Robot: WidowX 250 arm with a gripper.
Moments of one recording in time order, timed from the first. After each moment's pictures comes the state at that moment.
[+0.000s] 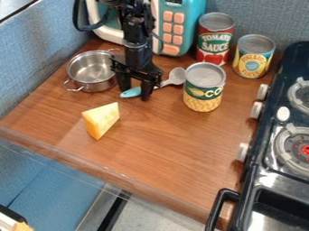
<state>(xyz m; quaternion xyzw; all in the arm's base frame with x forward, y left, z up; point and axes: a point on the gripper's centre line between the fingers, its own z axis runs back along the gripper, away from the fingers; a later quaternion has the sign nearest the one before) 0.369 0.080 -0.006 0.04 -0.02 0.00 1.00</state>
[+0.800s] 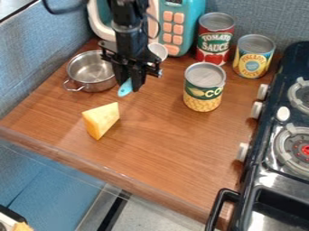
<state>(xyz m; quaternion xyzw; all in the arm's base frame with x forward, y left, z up) 0.334 0.045 0.068 0.02 -0.08 -0.01 1.00</state>
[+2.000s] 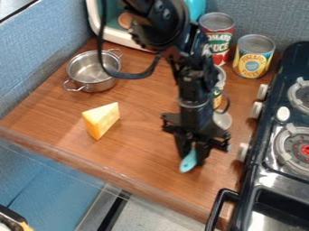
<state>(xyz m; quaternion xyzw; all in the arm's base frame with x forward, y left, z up) 0.294 -0.080 -0.005 -0.07 -0.02 -0.05 1.00</state>
